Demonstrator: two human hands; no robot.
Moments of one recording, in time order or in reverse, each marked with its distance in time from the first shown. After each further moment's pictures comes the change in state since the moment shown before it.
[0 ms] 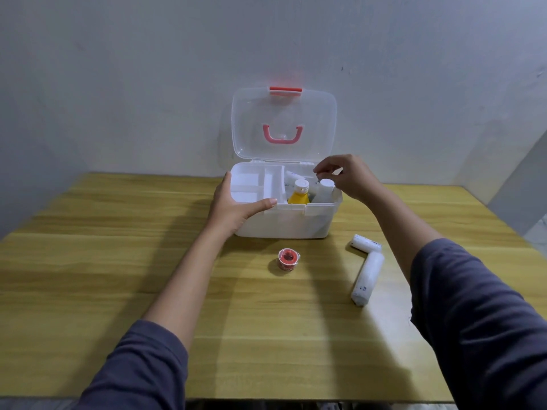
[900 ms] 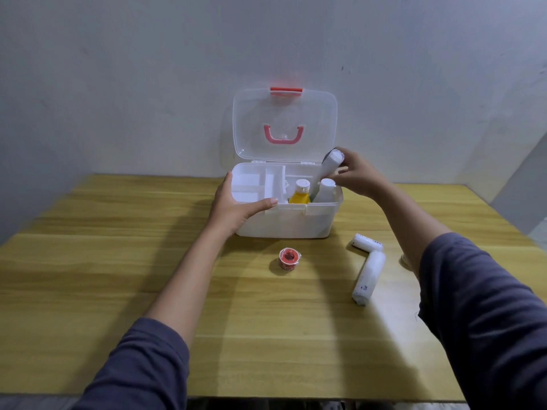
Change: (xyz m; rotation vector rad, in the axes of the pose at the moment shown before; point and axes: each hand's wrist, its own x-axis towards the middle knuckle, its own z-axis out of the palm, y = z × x) left_hand 0.006 -0.004 -0.001 0.026 0.010 -0.016; right_hand -0.001 0.003 -0.011 0.260 -0.110 0.067
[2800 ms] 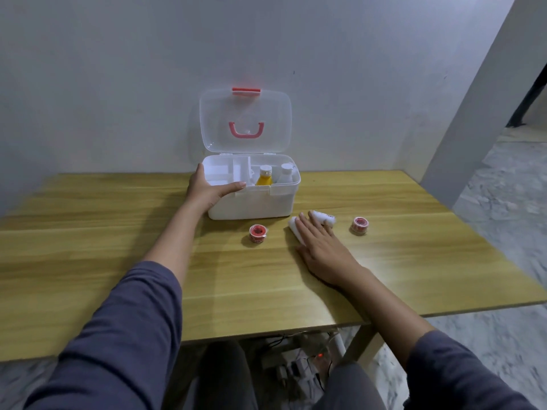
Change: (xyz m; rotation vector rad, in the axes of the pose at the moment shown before) left_hand 0.003 0.009 -0.006 0.072 -0.066 -0.063; right_hand -0.178 0.021 0.075 -0.731 -0.088 0.018
